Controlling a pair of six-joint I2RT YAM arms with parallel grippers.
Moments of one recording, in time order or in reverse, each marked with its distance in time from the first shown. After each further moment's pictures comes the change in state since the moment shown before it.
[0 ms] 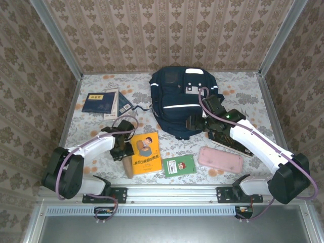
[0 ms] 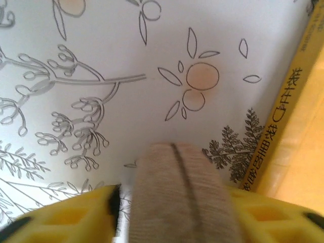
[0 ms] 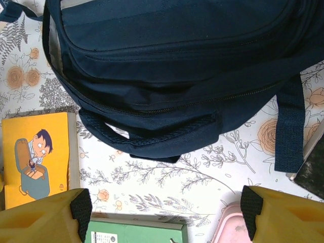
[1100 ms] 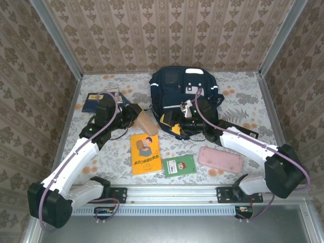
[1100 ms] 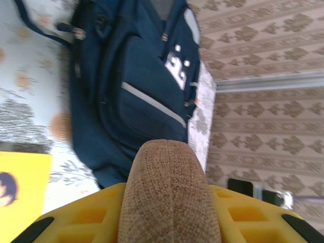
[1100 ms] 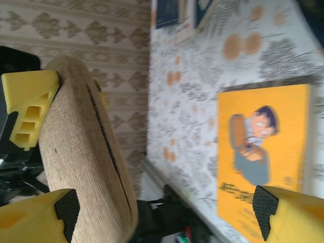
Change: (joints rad) left arm 0.056 -0.308 0.183 0.545 0.397 -0.410; right arm 0.113 0.077 -0.212 0.861 -0.562 0.584
